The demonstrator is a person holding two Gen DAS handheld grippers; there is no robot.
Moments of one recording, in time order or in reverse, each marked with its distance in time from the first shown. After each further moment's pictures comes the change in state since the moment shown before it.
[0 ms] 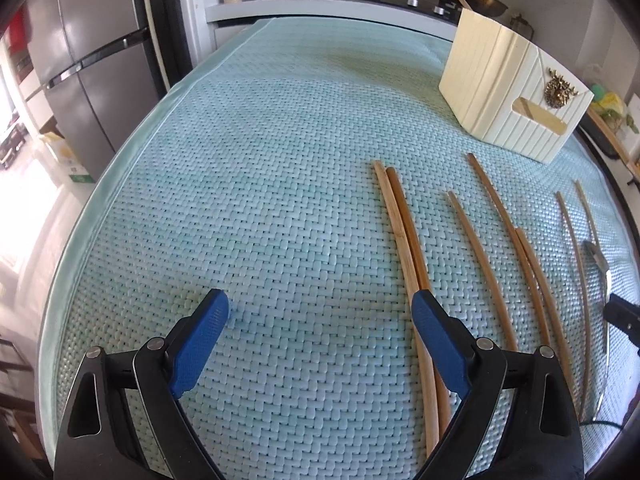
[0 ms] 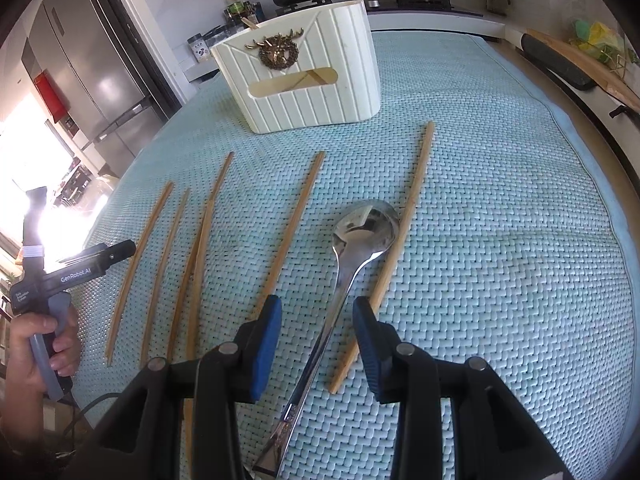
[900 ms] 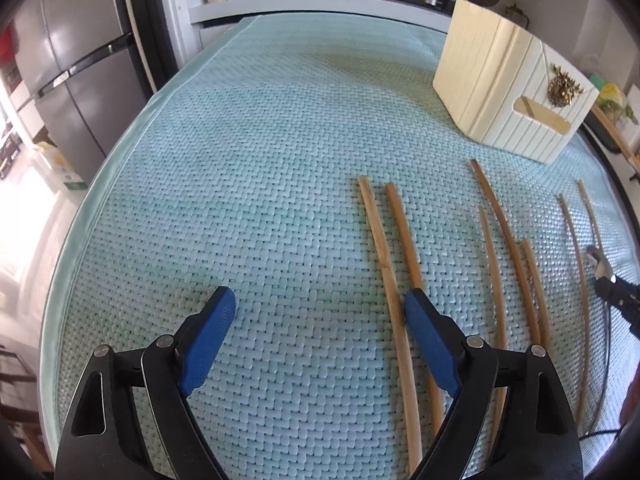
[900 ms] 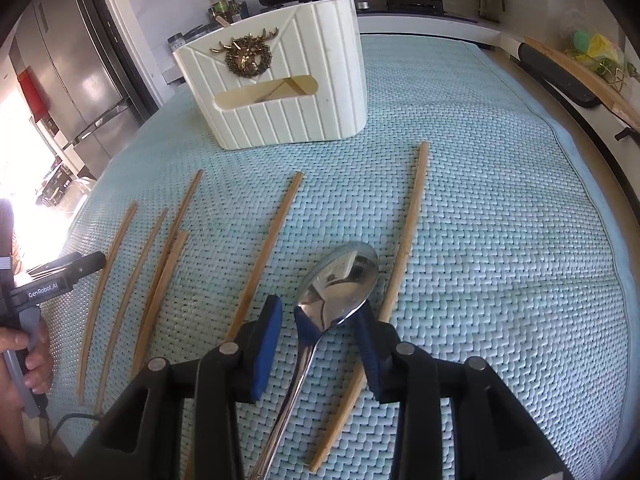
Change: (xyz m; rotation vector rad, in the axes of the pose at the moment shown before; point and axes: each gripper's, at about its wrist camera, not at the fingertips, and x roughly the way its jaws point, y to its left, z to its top) left arm 0.016 -0.019 0.016 0.057 0.029 0.013; right arm 0.024 0.000 0.019 -0.006 -0.017 -0.077
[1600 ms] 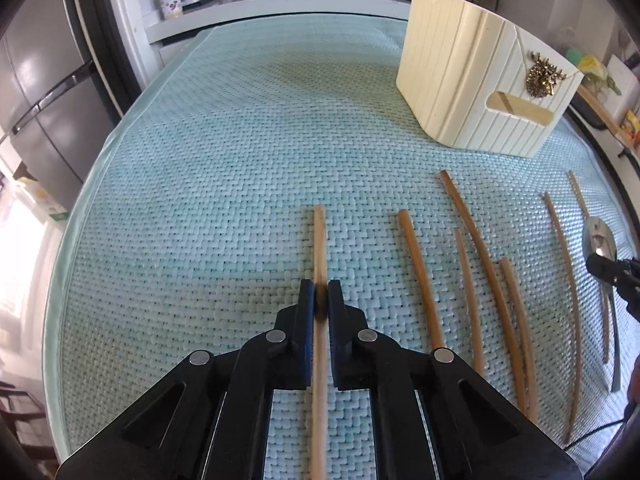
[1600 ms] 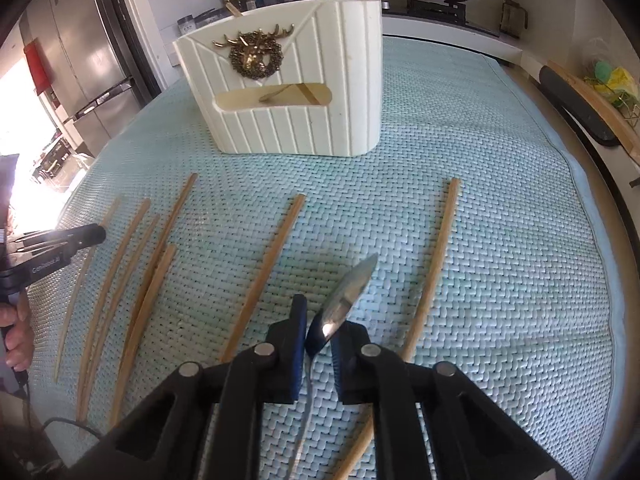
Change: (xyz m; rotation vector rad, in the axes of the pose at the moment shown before) left arm 0.010 -0.015 0.034 0.088 -0.001 -0.082; right arm 0.011 0.001 0.035 -0.081 0.007 0.020
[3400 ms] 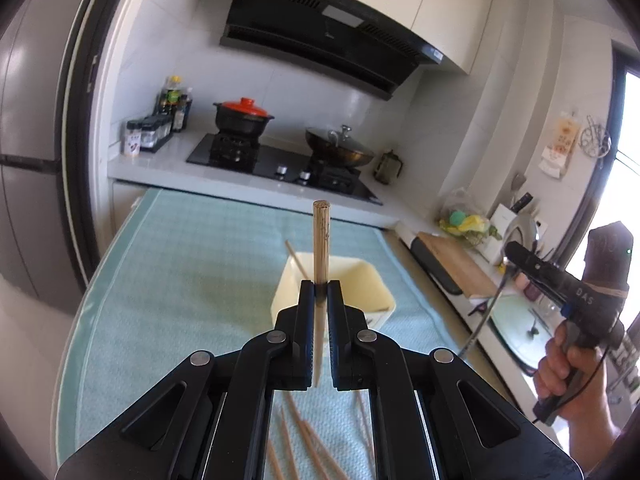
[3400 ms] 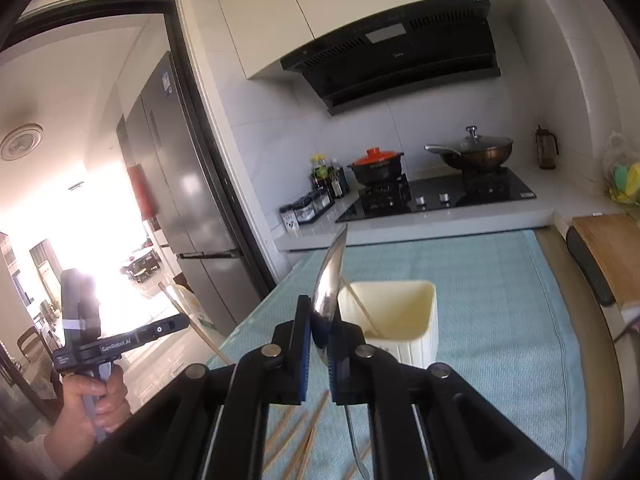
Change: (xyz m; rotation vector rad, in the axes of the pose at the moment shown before) left arm -0.216 -0.003 0.089 -0.085 -0.503 -0.382; right arm -0.213 0.002 0.109 -0.024 -0.595 0.312
